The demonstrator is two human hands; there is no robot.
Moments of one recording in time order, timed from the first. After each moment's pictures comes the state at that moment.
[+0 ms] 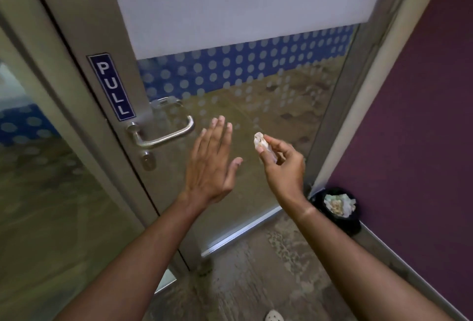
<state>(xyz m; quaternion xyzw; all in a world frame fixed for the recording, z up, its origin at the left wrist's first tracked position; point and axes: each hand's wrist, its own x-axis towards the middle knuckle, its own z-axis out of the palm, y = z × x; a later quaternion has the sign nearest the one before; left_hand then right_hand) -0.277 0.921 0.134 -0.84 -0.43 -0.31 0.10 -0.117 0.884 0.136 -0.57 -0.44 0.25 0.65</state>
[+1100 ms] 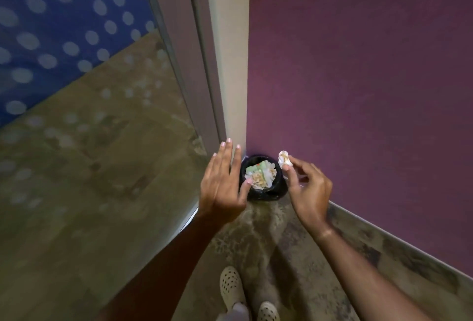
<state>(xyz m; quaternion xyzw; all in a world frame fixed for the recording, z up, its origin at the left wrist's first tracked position) 0.194 1.017 -0.025 -0.93 -0.30 -0.19 -0.08 0.337 0.889 -0.010 -0.80 -0.30 0.01 0.52</state>
